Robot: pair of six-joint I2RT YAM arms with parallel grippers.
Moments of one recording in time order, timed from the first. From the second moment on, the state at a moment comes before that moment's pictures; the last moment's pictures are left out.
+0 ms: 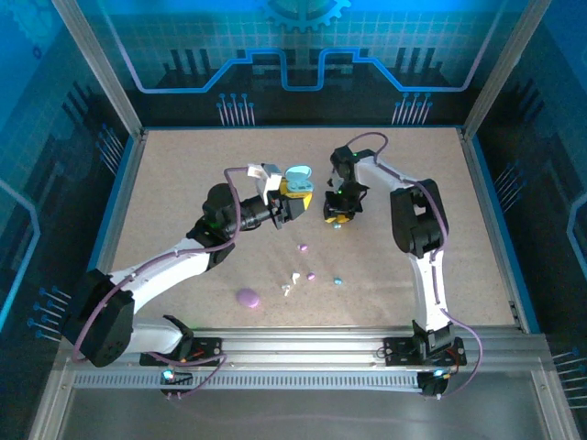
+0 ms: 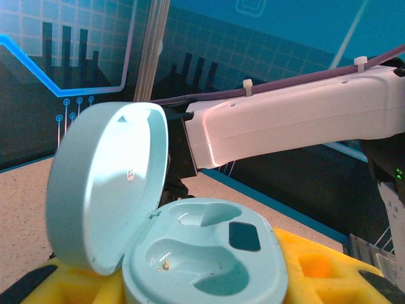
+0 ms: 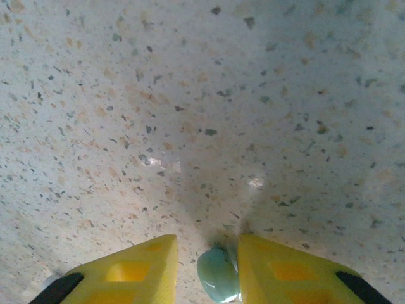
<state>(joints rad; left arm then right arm) -0.54 1.31 0.75 0.62 0.49 -0.30 0.37 2.25 1.77 -1.08 -0.28 0.28</state>
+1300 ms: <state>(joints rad) -0.54 1.29 0.73 0.63 0.49 -0.30 0.40 2.30 1.86 -1.20 -0.23 0.14</state>
